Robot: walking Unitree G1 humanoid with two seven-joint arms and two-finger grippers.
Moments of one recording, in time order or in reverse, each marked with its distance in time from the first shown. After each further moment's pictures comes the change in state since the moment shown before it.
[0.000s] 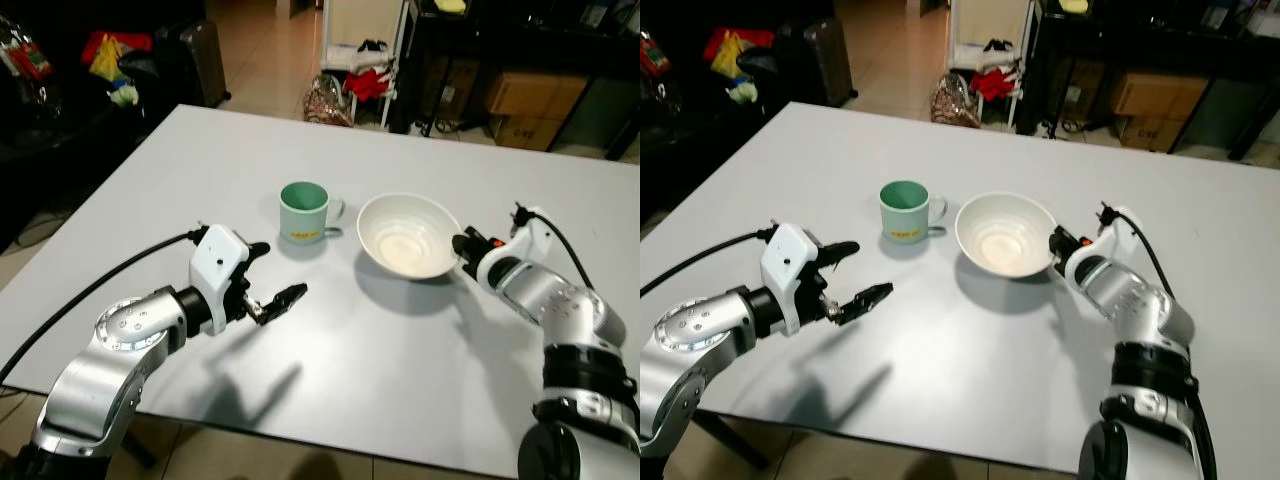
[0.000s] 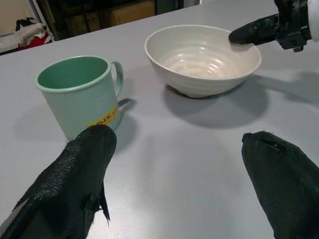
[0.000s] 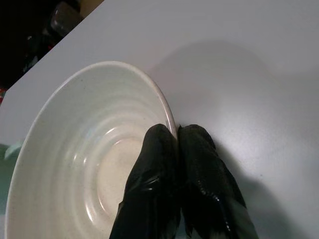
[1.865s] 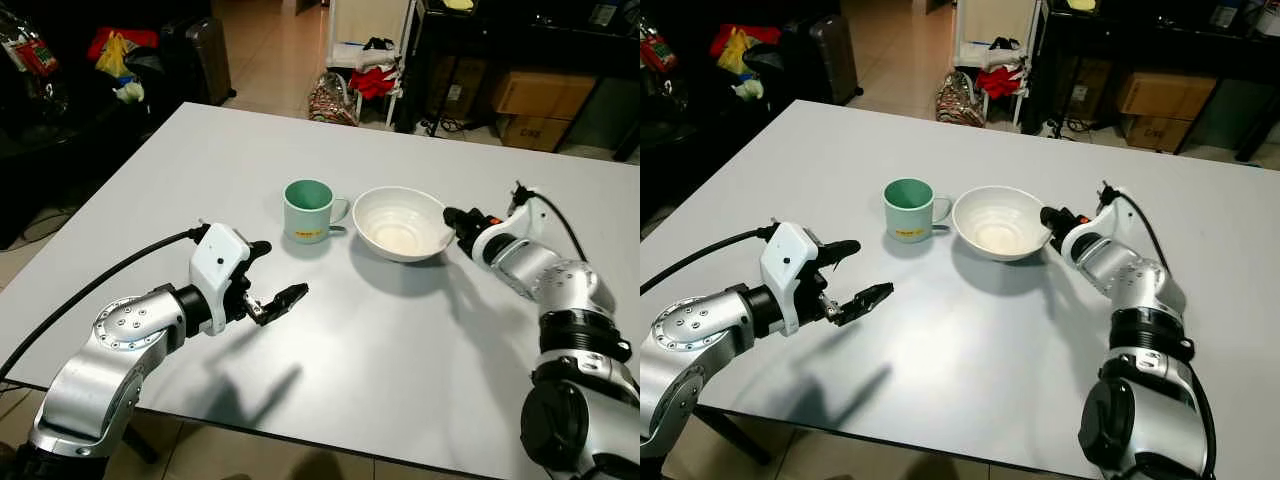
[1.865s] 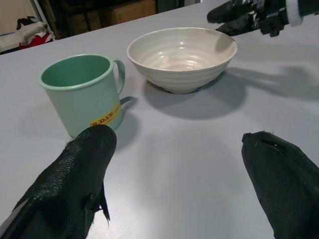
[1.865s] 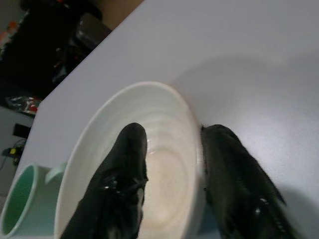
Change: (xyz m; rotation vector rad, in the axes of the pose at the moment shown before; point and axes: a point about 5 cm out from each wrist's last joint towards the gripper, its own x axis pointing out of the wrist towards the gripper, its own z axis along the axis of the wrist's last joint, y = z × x) left arm -0.001 -0.001 0.003 0.012 0.001 -0.006; right arm 0.011 0.013 0.019 0.073 -0.023 0.084
